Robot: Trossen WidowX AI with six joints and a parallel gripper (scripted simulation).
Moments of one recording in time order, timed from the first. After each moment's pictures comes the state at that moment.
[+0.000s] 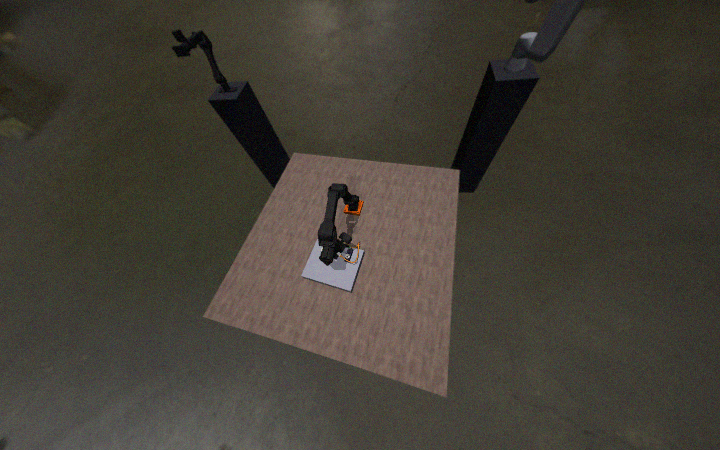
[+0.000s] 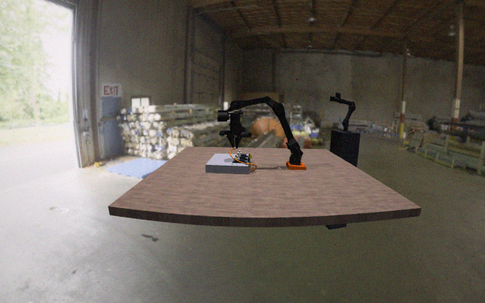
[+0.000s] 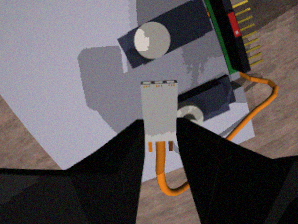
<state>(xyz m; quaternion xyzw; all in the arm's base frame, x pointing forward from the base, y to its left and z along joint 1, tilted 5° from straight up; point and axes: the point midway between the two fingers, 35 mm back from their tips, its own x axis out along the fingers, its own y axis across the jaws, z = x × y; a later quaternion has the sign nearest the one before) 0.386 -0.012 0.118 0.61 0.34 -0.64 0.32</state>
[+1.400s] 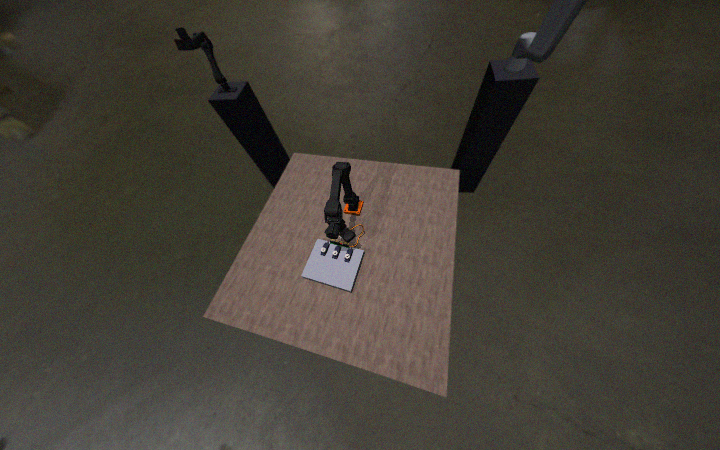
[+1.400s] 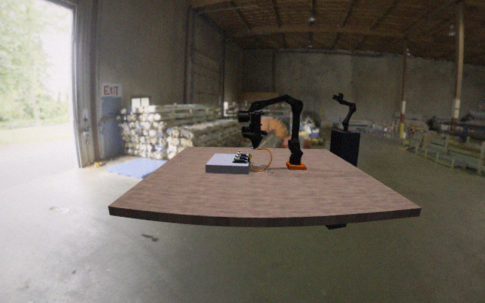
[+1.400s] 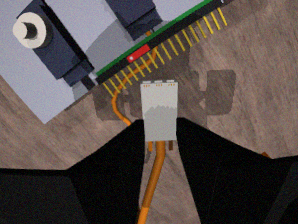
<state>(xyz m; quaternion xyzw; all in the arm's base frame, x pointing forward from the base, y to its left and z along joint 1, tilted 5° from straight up) 0.265 -0.009 0.119 0.24 0.68 -0.26 0.64</state>
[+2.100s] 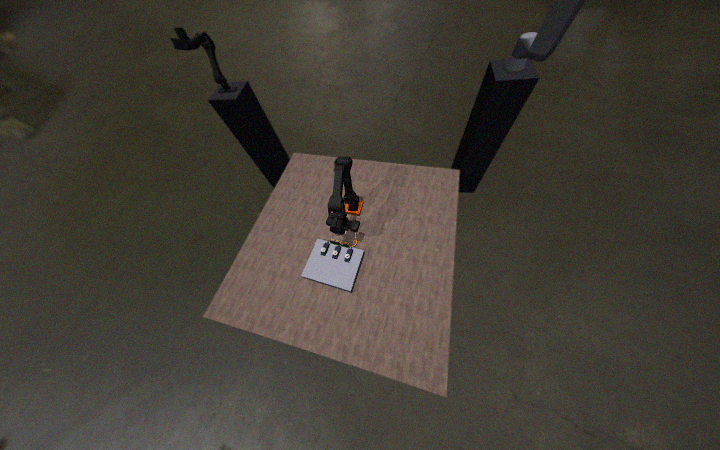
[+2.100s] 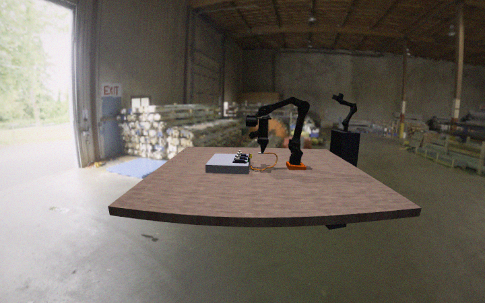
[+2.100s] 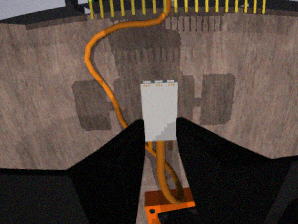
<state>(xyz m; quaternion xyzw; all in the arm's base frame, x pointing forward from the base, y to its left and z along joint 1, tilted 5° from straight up) 0.221 -0.007 0.094 0.07 0.72 -0.07 0.69</state>
